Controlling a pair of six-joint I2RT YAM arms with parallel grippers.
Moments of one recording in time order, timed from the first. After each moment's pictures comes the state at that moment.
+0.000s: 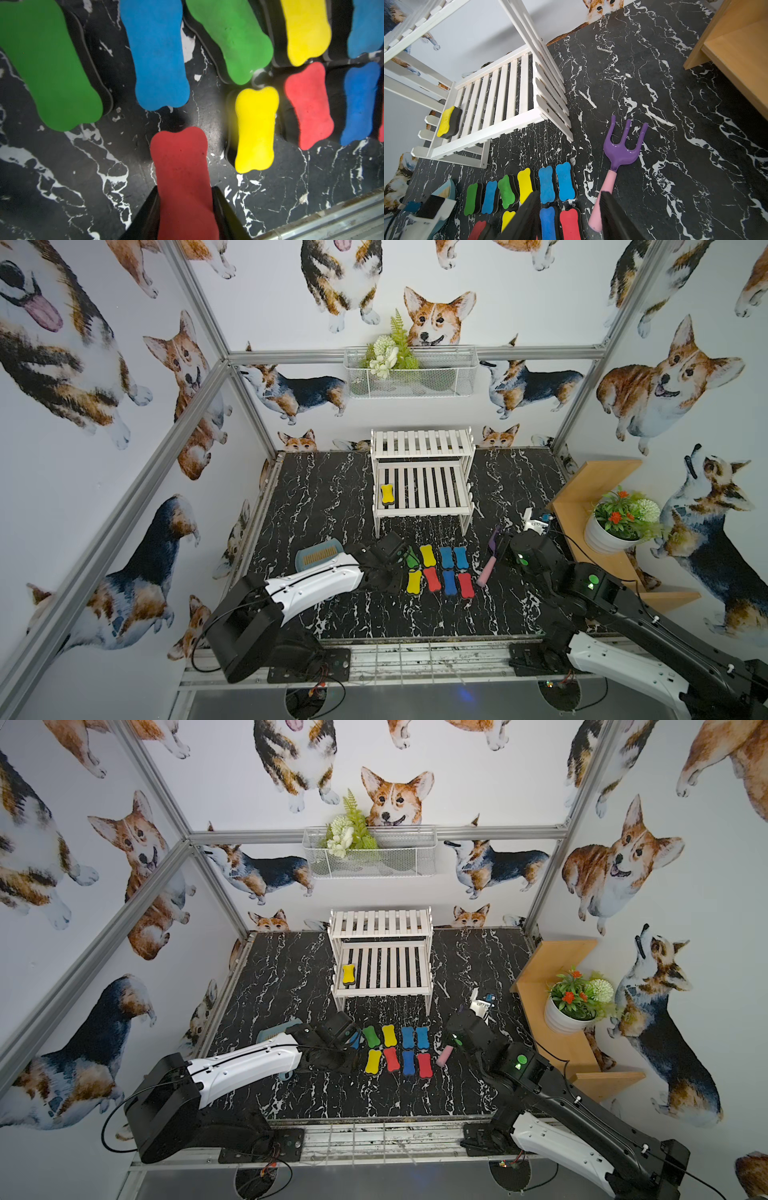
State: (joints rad) left arm -0.79 1.41 0.80 -0.69 0.02 -0.61; right arm 0.79 0.76 0.81 -0.76 0.56 0.90
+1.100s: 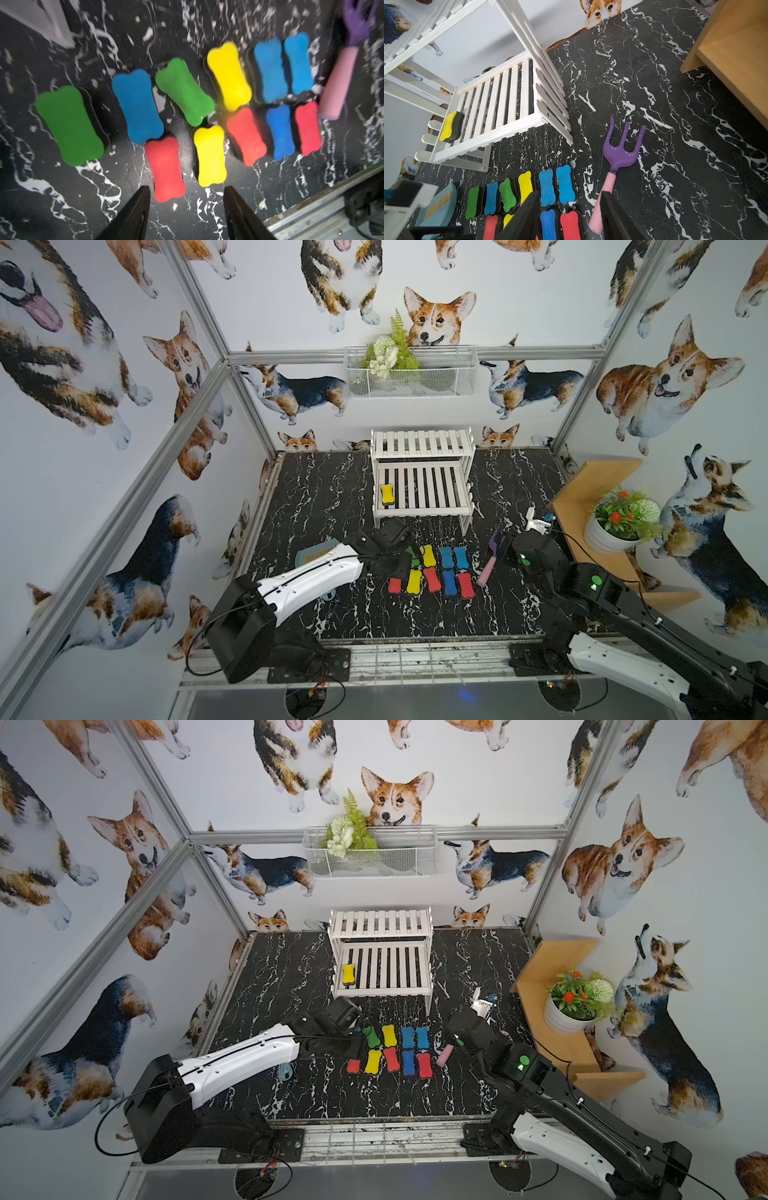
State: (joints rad) left arm -0.75 1.37 0.98 -0.72 0.01 -0.56; right arm 0.79 0.75 0.81 -0.77 0.58 0.90
